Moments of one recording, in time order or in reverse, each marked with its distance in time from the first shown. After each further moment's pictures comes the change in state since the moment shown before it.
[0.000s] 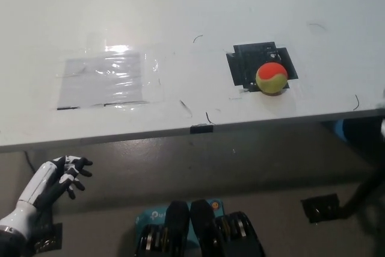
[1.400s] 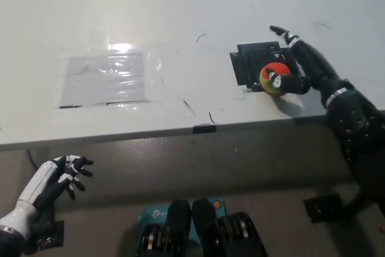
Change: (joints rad) left_arm -0.002 -0.001 0.013 -0.005 0.001 -0.009 -0.025; right_arm -0.425 -0.064 0.467 0.400 -0.216 0.232 0.274
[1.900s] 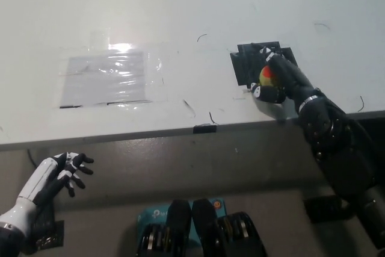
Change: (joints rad) left_arm -0.015 0.000 0.002 -0.006 -0.001 0.005 -0.006; right_arm -0.045 0.082 0.024 0.226 -0.058 -0.024 -0.048
